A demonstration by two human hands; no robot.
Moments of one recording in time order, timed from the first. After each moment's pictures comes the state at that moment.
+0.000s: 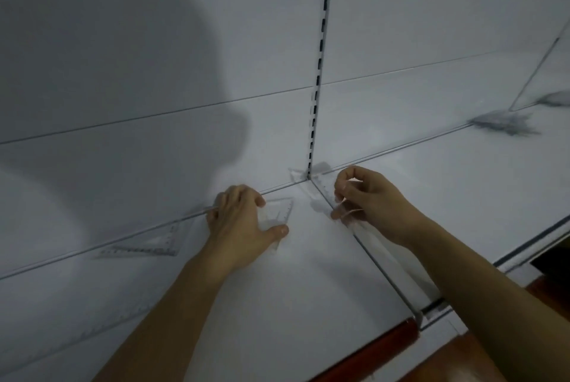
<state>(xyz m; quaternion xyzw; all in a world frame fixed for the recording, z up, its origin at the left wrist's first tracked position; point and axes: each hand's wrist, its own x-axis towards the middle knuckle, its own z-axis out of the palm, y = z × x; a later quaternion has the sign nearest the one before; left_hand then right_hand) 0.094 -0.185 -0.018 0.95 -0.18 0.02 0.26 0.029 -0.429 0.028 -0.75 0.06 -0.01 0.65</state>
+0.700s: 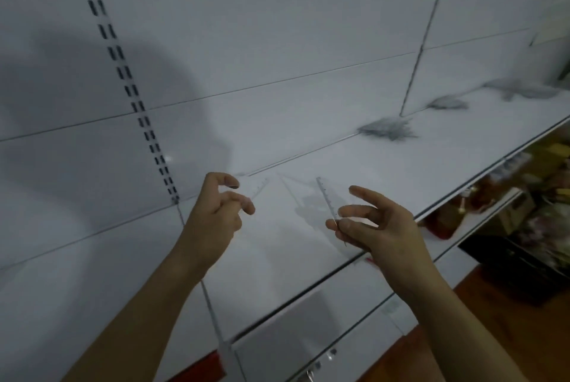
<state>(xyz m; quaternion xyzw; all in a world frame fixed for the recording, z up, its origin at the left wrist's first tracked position) 0.020 -0.400 0.042 0.77 -0.17 -0.07 0.60 -0.105 -0.624 0.030 -0.62 0.16 -0.18 0.74</state>
